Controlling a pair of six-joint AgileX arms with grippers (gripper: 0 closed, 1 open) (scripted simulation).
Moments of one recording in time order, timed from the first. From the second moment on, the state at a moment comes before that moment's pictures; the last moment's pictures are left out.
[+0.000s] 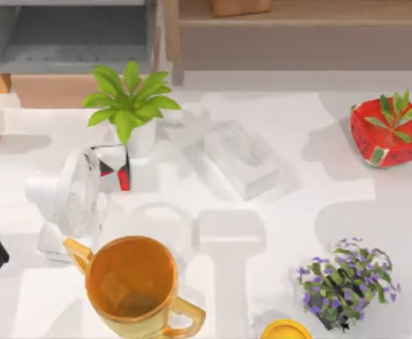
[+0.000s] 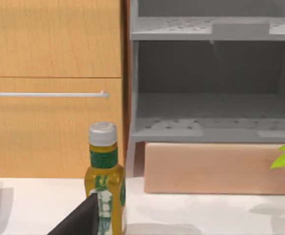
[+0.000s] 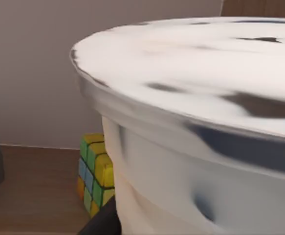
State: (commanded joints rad) left arm 0.00 0.00 0.00 0.00 0.00 0.00; right arm -0.39 1.84 1.09 0.81 -0.24 -0.10
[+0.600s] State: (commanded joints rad) left arm 0.00 0.00 0.00 0.00 0.00 0.00; right arm -0.32 1.85 1.28 0.57 -0.29 0.00
